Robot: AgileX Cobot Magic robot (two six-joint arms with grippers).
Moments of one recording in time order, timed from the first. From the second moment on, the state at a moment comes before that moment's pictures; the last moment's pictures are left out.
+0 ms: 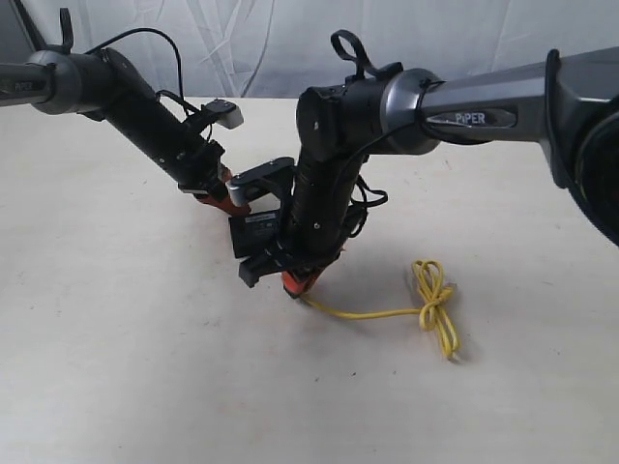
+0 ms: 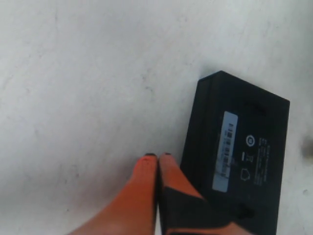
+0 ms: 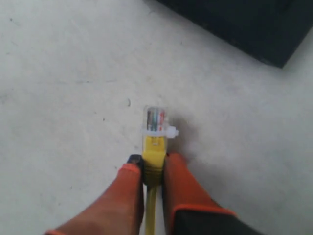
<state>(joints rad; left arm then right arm) -0.17 2.43 -1.81 -0.76 1.14 1.16 0.68 2.19 -1.54 0.26 0.94 -0.22</state>
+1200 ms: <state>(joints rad) -0.17 2.43 -1.81 -0.78 1.14 1.16 0.61 2.21 -1.54 0.38 0.82 -0.18</state>
